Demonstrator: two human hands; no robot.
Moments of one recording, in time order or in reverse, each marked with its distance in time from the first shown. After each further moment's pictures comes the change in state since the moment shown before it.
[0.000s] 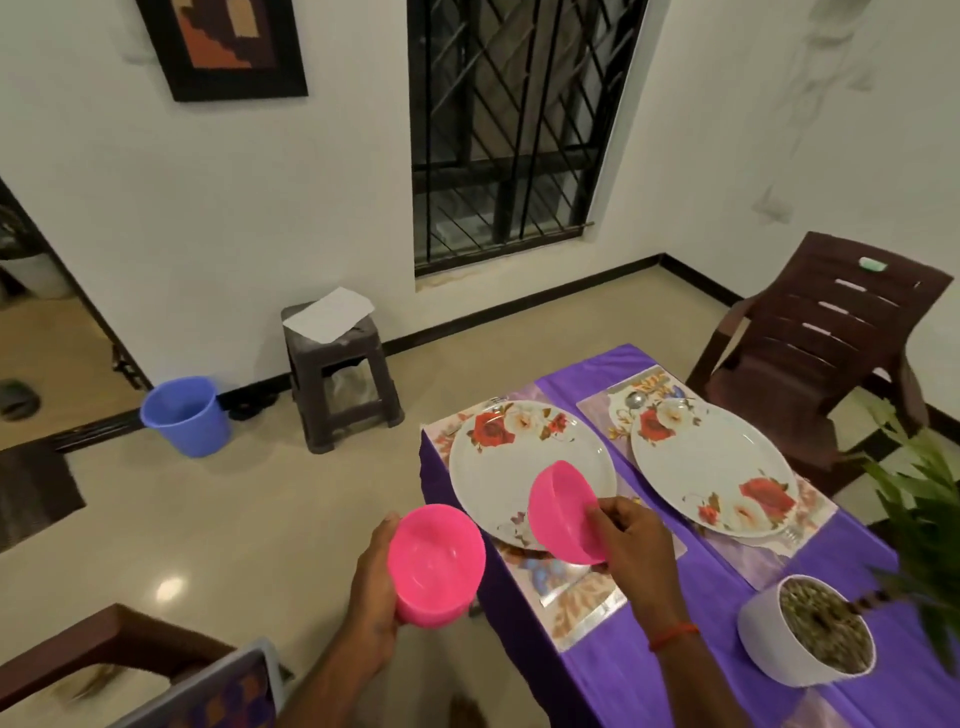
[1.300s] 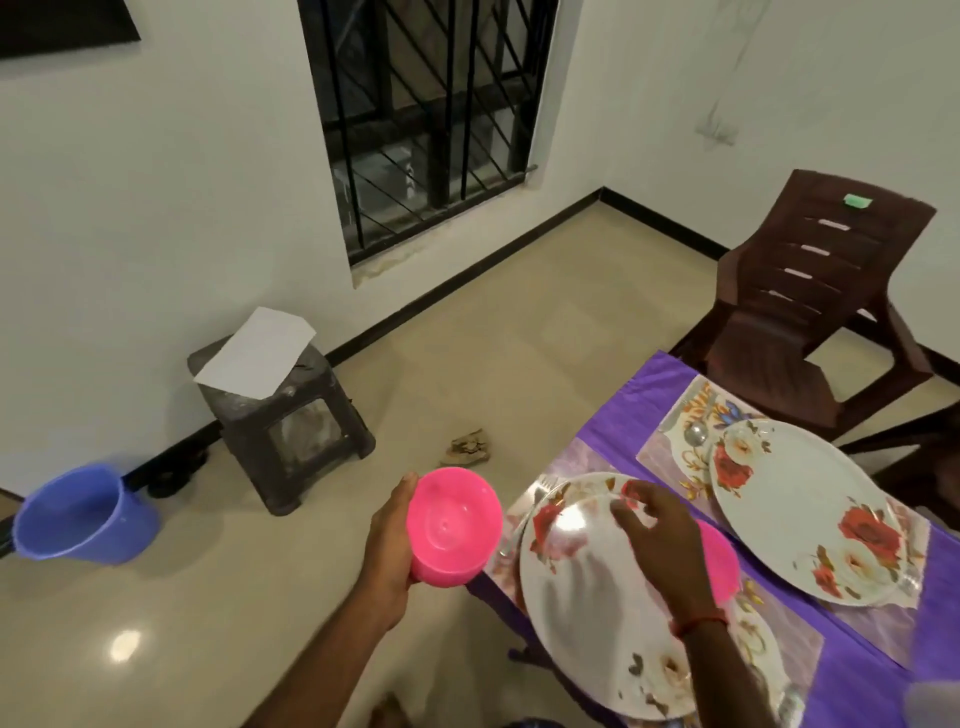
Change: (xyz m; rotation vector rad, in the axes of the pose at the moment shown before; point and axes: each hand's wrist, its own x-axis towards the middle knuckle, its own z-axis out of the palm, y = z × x) left_hand 0.265 0.230 0.039 0.273 -0.193 -0.024; right_hand 0.210 -0.052 0.149 -0.222 0.238 0.212
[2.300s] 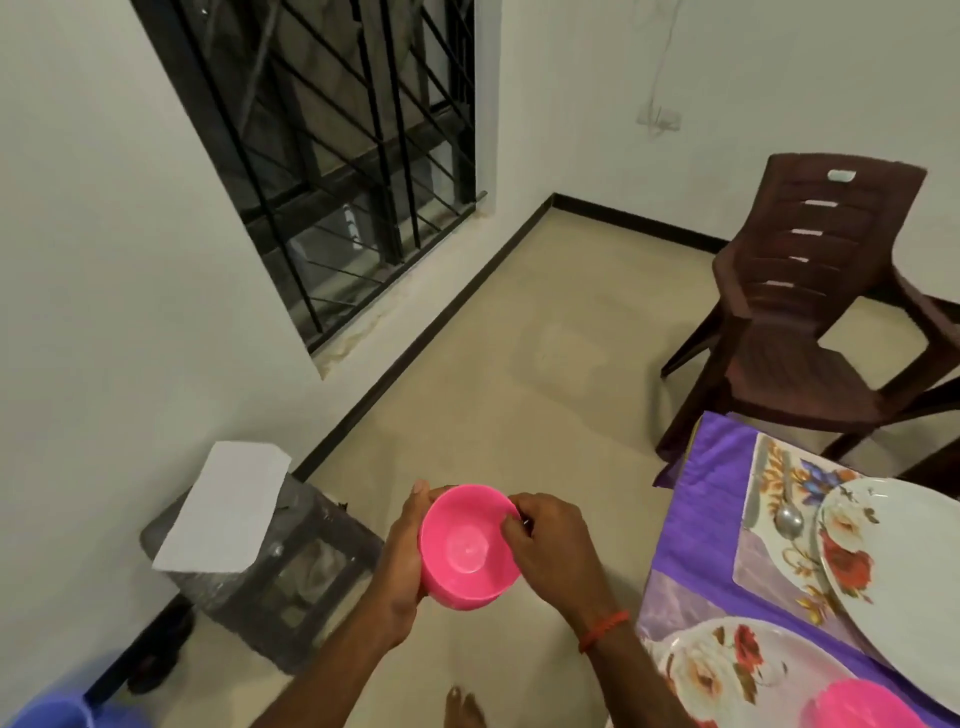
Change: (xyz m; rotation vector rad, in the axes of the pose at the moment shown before) left_hand 0.209 0.176 0.041 0.292 -0.279 0.099; right_hand 0.163 -0.192 0.165 -0.062 -0.109 -0.233
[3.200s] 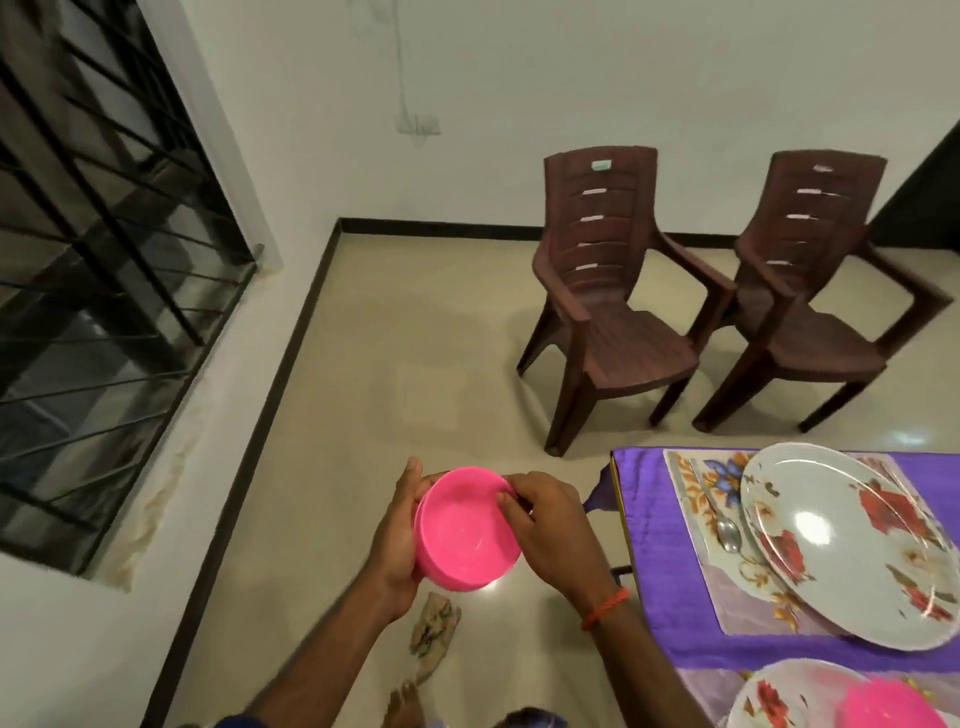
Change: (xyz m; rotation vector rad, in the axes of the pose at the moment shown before) left_hand 0.243 0.142 0.115 0.169 -0.480 -0.154; right_hand 0.190 0.019 -0.077 -0.063 0.416 0.269
